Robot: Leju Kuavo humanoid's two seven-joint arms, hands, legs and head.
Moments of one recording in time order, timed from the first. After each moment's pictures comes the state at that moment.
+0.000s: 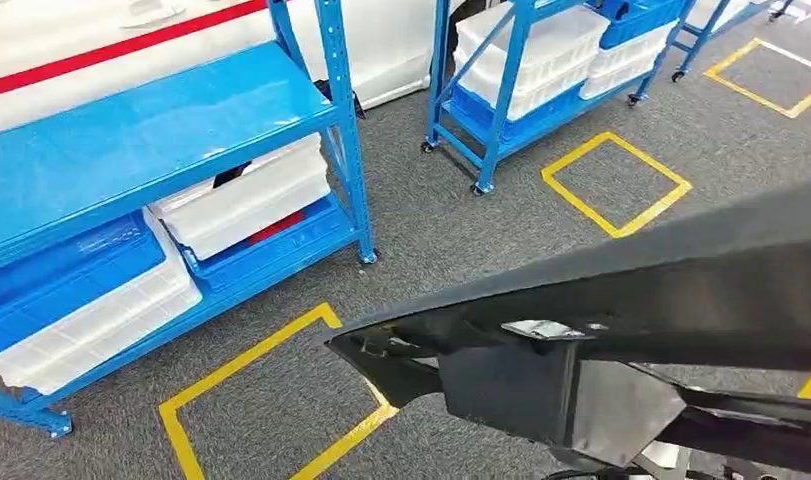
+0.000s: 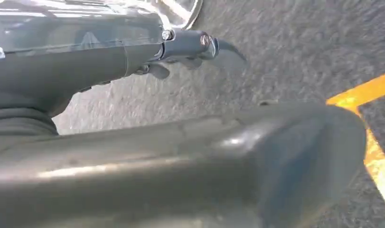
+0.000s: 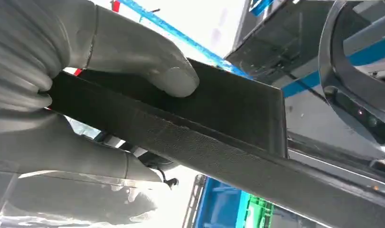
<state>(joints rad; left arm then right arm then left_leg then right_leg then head) -0.03 0.07 0.57 -0.21 -0.34 0.22 -0.10 -0.12 -0.12 0.34 -2.15 -0.12 0.35 -0.70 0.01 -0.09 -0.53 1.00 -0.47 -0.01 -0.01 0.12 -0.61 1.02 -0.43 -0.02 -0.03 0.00</state>
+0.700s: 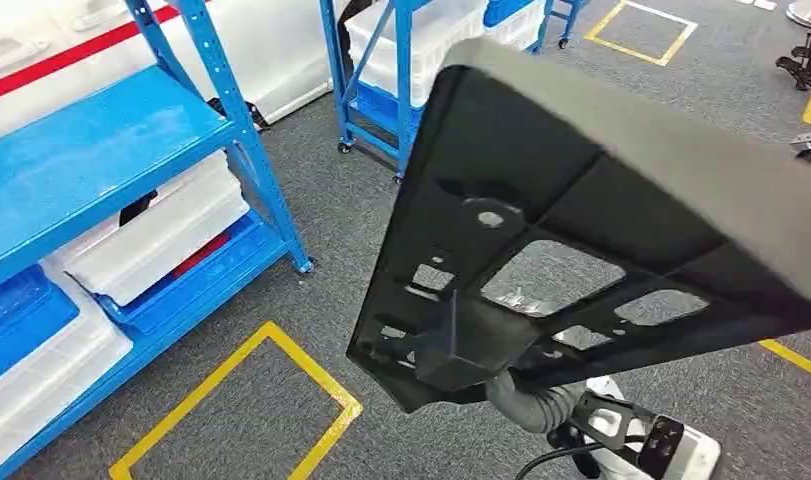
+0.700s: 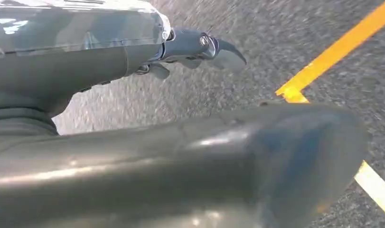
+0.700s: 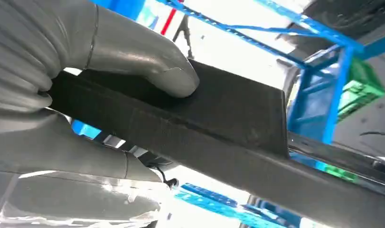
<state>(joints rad) -0.05 0.07 0.61 -0.21 -0.37 0.21 -0.09 -0.11 -0.11 0.35 -1.91 -0.02 0.39 -0.70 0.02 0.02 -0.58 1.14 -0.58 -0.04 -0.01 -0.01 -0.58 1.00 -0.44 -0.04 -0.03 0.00</state>
